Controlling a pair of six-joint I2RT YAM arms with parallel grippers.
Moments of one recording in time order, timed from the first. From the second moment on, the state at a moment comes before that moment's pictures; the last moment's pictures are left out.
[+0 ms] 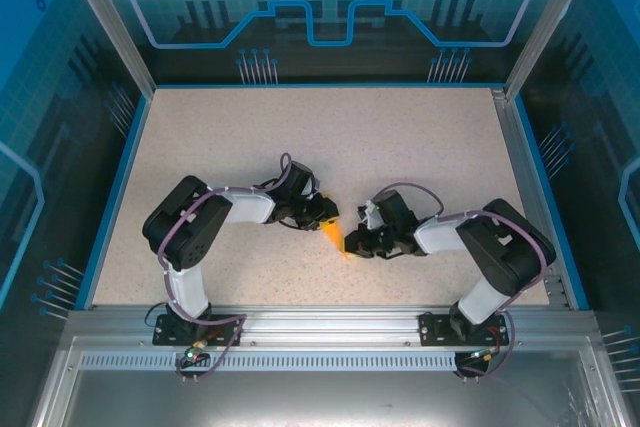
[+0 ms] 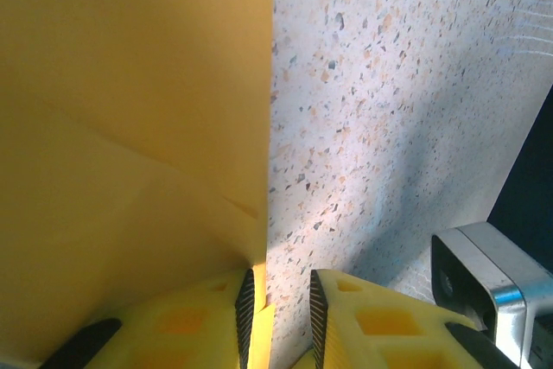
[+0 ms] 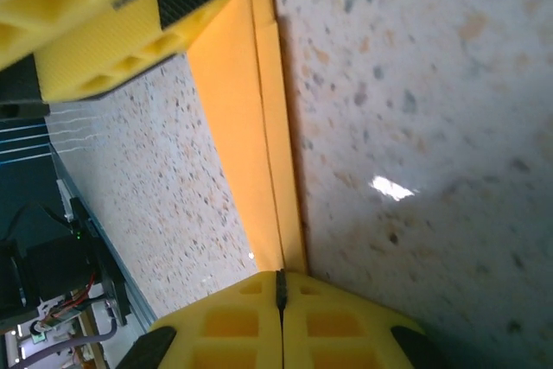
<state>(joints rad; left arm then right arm) -0.56 1.86 0.89 0.05 0.52 -1.07 0.59 1.61 0.49 0.18 -0.63 0.82</state>
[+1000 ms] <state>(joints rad) -0.56 1.87 0.89 0.05 0.53 -1.07 0.68 1.67 0.68 0.00 -0.57 0.78</state>
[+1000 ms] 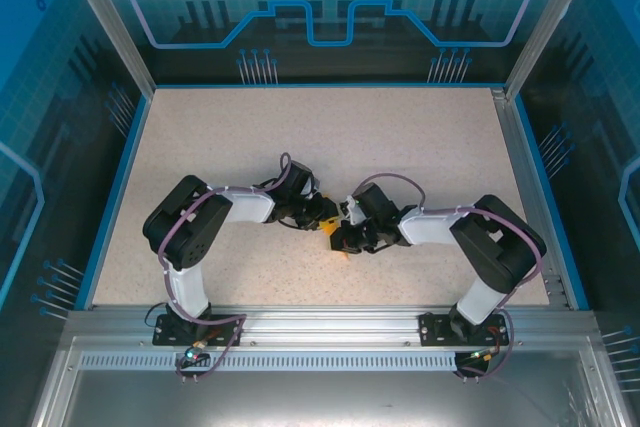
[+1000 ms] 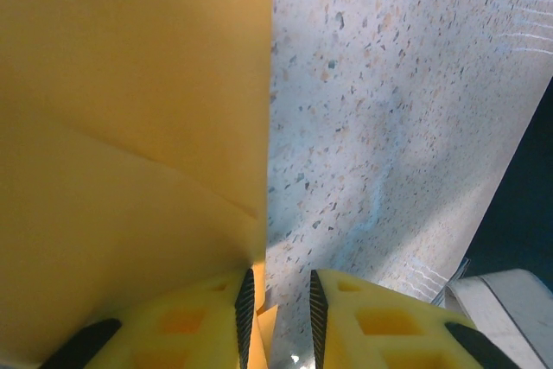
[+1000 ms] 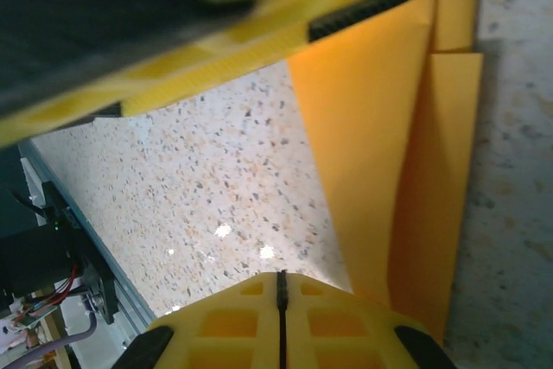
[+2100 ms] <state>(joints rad) -0.55 1.87 0.90 0.05 0.55 -1.07 0.63 1.65 0.67 0.10 -0.63 0.81</state>
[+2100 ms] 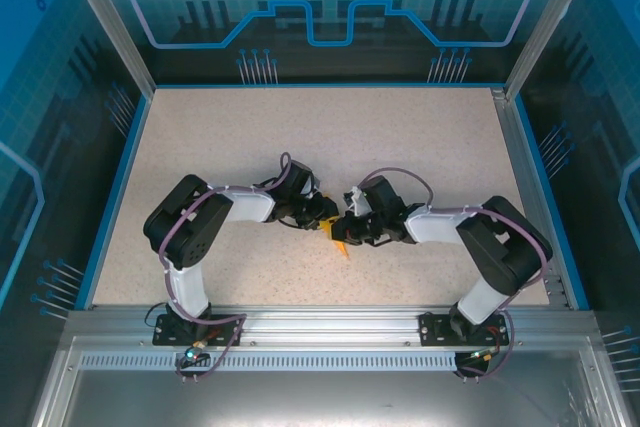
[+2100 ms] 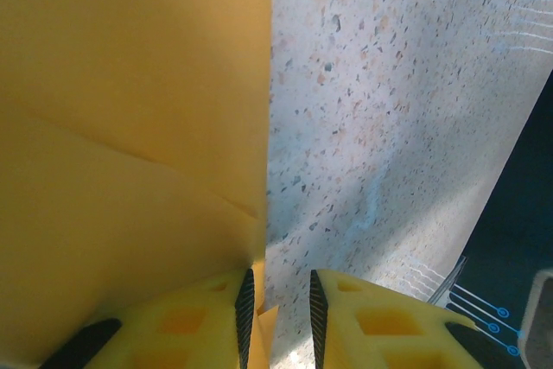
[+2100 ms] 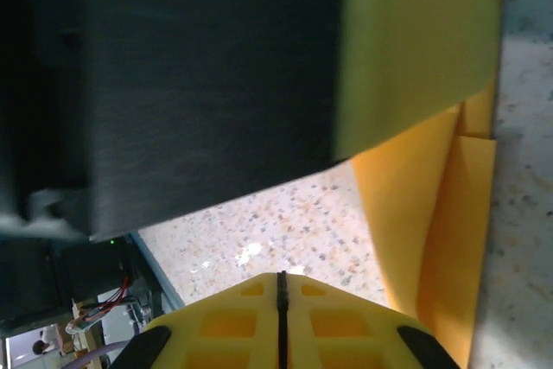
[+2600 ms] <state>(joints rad) -0.55 1.87 0.90 0.05 0.55 -1.07 0.62 1.71 0.60 0.19 -0.62 0.81</state>
